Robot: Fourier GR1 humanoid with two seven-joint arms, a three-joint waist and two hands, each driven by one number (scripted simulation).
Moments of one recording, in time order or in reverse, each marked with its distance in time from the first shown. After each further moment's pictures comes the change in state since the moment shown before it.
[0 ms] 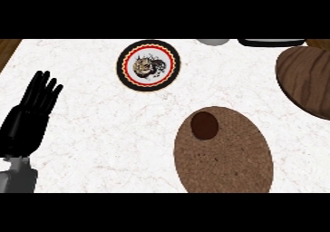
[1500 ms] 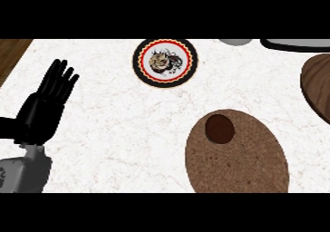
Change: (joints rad) left arm -0.095 -0.046 -0.037 0.010 -0.030 -0.016 0.029; right arm -0.811 0.246 0.077 1.211 0.296 -0.087 -0.204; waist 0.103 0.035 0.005
